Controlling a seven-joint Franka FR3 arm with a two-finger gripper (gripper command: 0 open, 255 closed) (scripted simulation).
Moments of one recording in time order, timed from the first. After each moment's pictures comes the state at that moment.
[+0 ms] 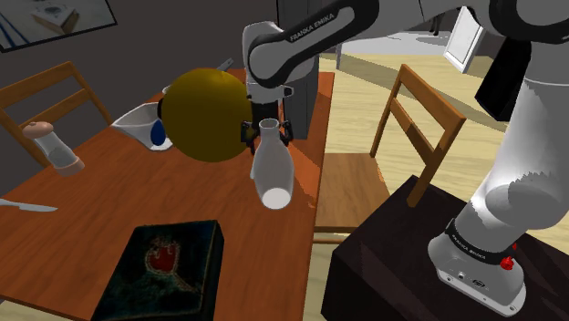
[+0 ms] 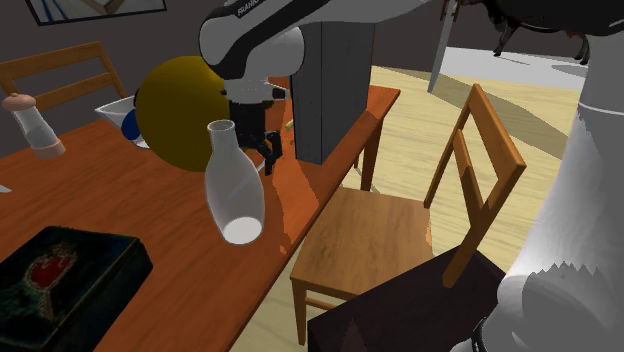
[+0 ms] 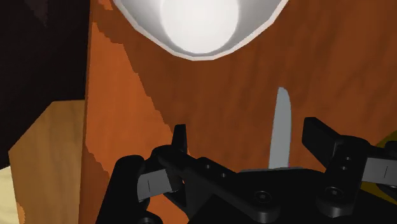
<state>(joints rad) 0.05 0.23 0.38 -1.88 0.13 1.99 1.11</state>
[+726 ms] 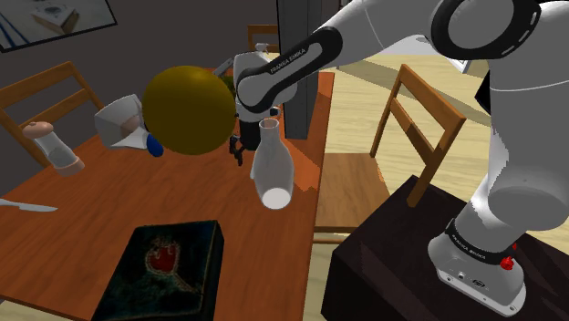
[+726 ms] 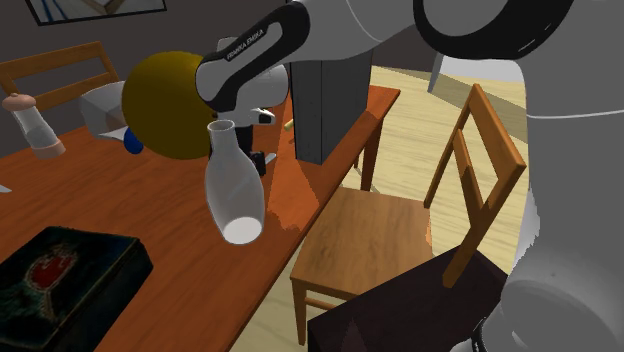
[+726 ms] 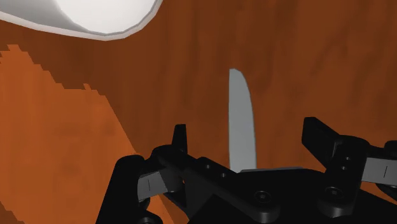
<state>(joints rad) 0.09 0.45 0.35 -1.76 0.10 2.13 1.21</state>
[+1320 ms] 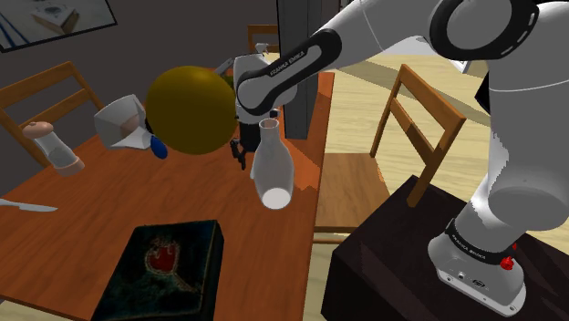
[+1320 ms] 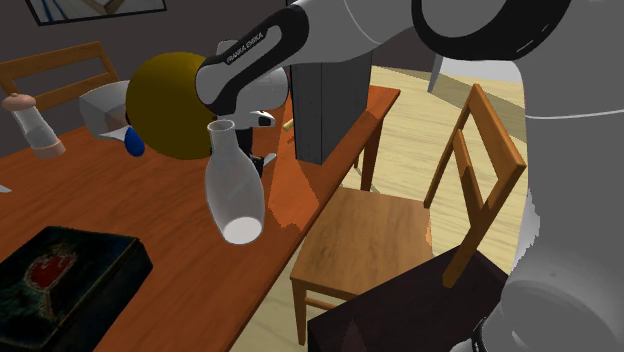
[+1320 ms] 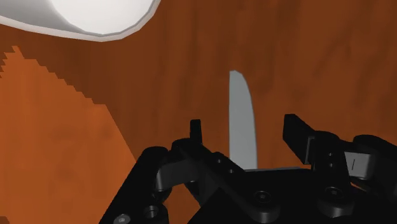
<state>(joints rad) 0.10 0.46 0.35 -1.76 0.09 2.14 1.22</state>
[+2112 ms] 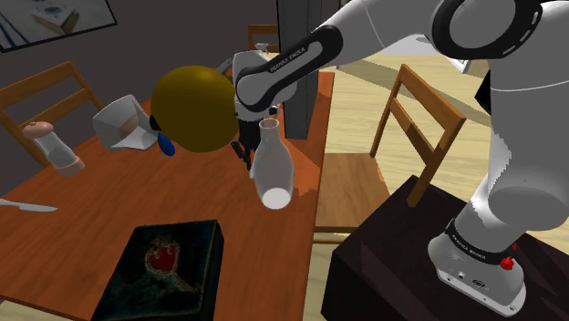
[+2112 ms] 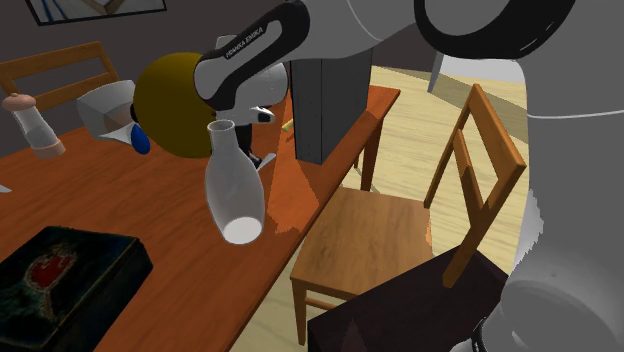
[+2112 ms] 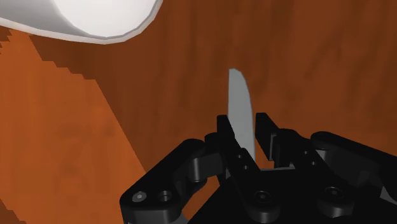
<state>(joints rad) 0.10 0.45 0.35 -1.75 0.10 2.13 1.22</state>
